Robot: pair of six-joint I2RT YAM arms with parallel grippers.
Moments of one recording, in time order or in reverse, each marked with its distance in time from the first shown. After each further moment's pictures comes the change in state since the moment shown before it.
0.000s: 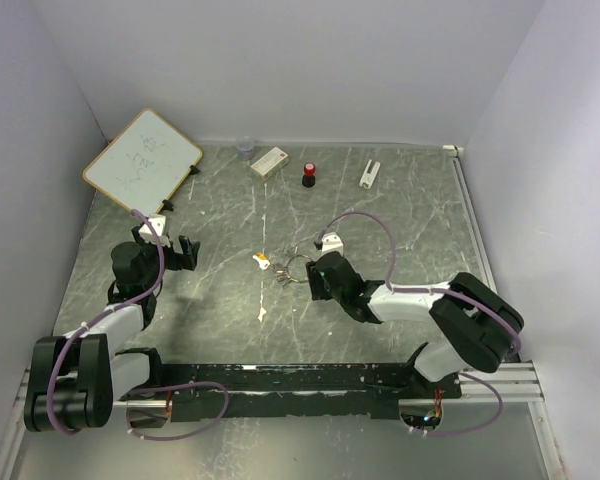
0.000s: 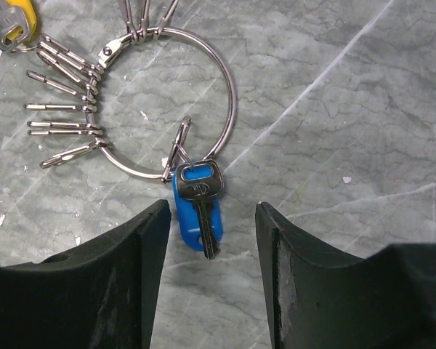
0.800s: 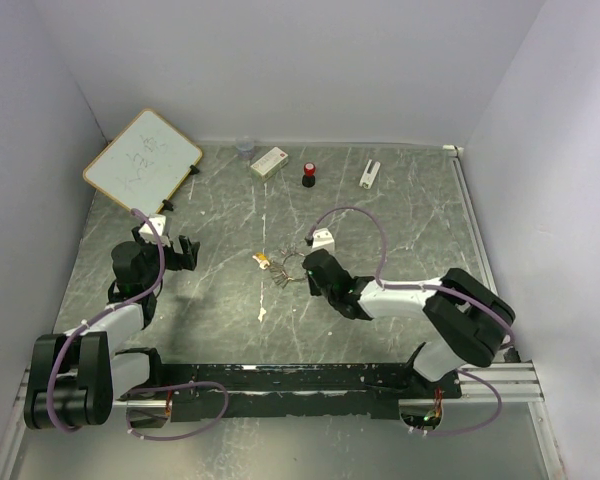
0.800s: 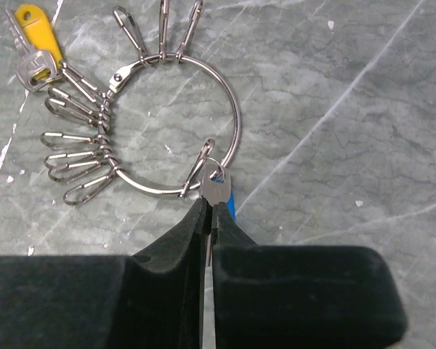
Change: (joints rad) left arm 0.000 0.010 0.002 0.000 -0.007 0.000; right arm 0.058 0.071 0.090 -0.017 0.099 0.033
